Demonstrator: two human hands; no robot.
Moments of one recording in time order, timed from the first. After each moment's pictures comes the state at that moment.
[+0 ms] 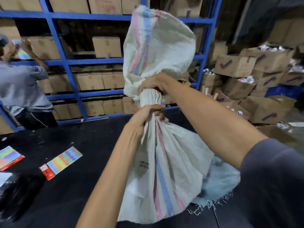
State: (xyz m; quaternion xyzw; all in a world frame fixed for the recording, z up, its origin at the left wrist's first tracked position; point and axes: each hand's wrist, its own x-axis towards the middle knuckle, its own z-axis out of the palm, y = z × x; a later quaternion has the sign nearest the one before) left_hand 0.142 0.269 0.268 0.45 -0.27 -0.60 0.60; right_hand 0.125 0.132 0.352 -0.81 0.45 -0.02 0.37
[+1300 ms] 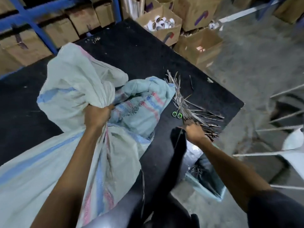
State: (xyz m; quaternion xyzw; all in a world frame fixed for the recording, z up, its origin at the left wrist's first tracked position) left_hand -0.095 0.070 0.006 0.76 -0.35 -0.38 0.40; right_hand -0.478 0.084 -0.121 -0.75 0.64 0.16 0.11
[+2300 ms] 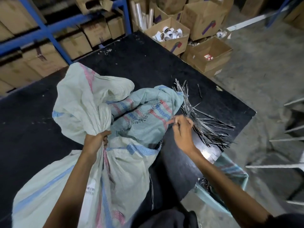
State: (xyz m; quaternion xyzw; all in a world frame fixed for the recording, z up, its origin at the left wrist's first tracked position) left_hand -0.048 0.124 -0.018 0.71 -0.22 -0.51 0.42; right_hand -0.372 0.093 -0.056 -0.66 0.57 -0.40 0.27
